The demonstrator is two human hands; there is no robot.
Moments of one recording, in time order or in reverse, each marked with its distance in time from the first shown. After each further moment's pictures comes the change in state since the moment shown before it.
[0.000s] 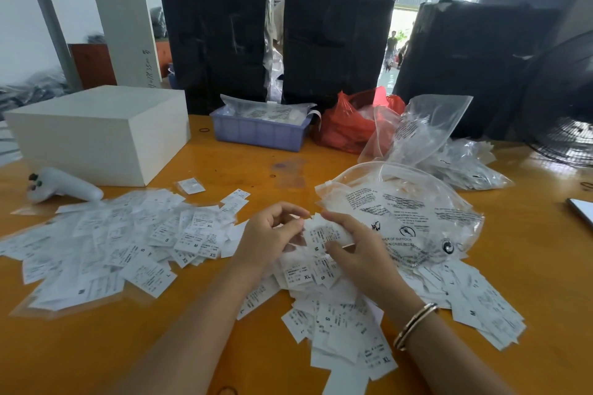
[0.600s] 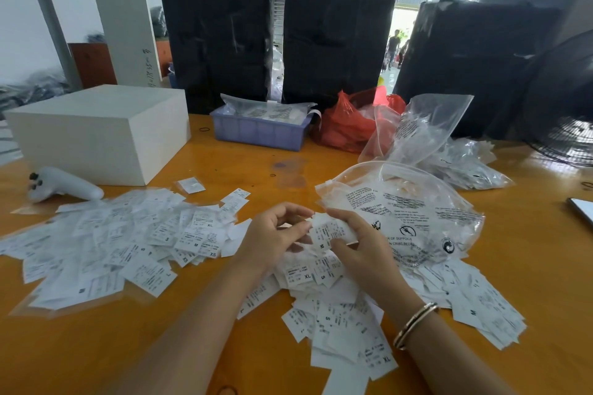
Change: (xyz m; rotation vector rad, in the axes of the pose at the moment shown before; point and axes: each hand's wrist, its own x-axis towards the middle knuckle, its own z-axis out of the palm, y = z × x) left_hand 0.000 -0.001 0.001 -0.023 -0.058 0.009; right_hand 0.001 0.004 0.000 -0.004 0.081 -0.014
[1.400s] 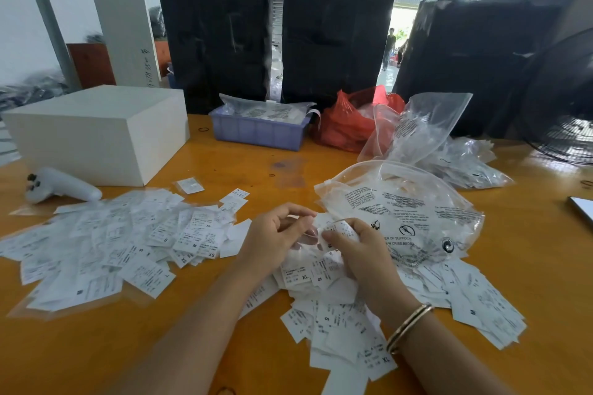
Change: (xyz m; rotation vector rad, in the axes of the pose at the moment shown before) left_hand 0.000 0.001 0.003 0.093 -0.048 0.085; right_hand -0.001 -0.010 0.007 0.353 0.071 0.276
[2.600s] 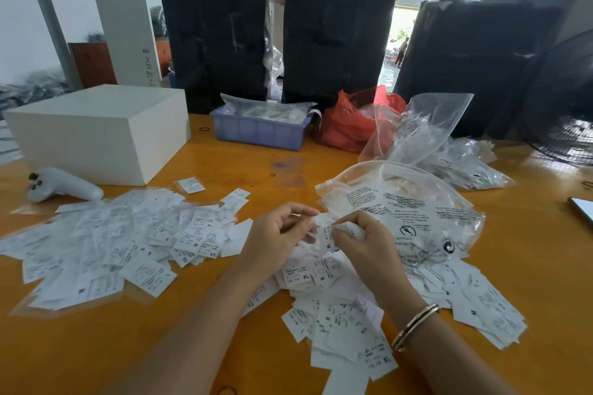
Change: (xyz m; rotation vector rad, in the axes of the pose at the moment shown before) left_hand -0.002 -0.001 0.000 0.072 0.012 0.084; right_hand 0.001 -0.004 -0.008 -0.223 0.053 -0.214
